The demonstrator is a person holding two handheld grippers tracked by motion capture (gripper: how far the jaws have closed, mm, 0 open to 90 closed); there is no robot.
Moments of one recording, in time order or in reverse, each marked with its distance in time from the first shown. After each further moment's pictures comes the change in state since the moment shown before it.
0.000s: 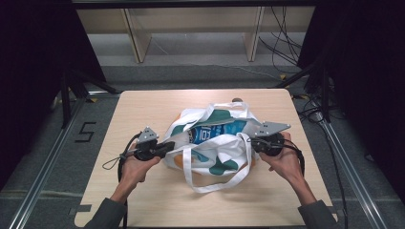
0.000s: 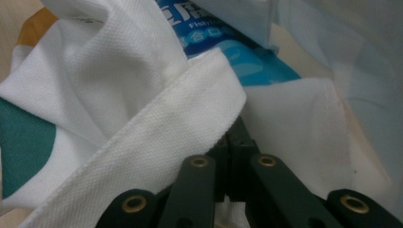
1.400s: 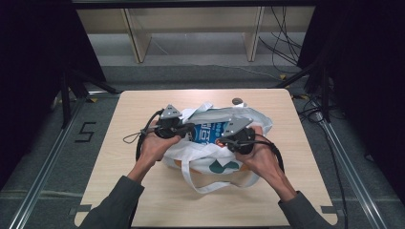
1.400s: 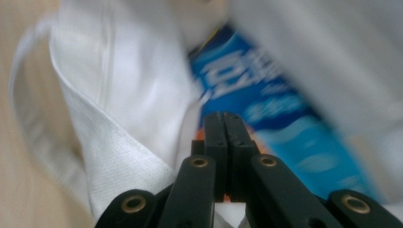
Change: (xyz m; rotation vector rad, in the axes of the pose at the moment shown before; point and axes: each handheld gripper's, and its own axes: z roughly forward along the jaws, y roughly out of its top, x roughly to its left) left arm -0.025 0.089 0.033 0.025 -0.024 0.096; right arm 0.057 0.072 0.023 0.173 0.051 -0.173
